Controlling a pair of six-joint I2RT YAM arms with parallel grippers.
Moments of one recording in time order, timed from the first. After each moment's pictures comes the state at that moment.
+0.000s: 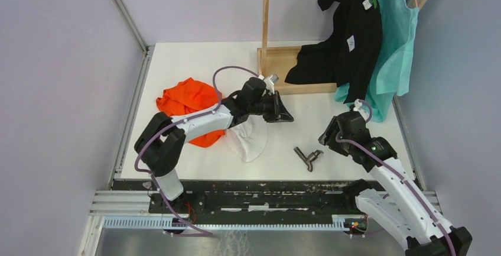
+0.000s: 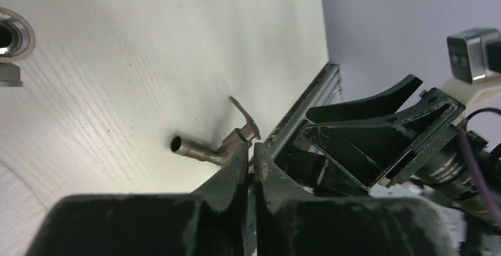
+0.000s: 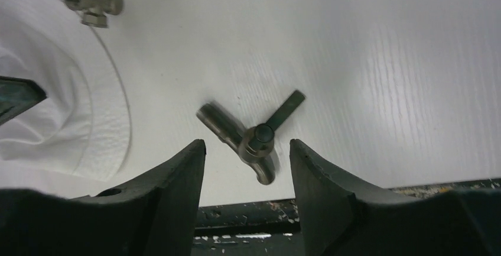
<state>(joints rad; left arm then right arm) -0.78 1.74 1.14 0.09 0.45 -0.92 0.40 0.72 0.68 -0.81 0.18 0.80</state>
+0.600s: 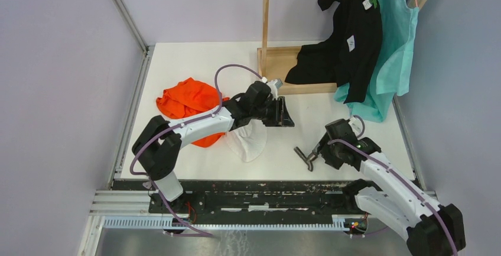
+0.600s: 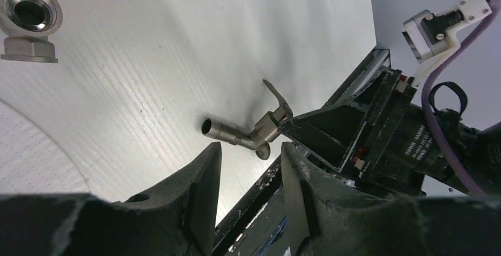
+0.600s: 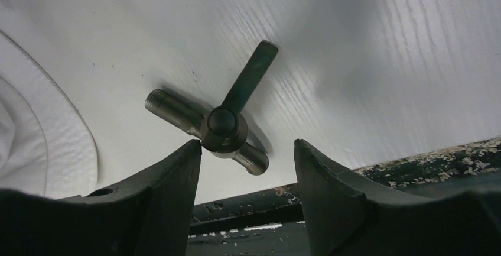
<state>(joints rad) -0.84 1.70 1.18 -0.10 0.31 -0.74 0.44 0.82 0.53 -0.82 0.13 1.06</state>
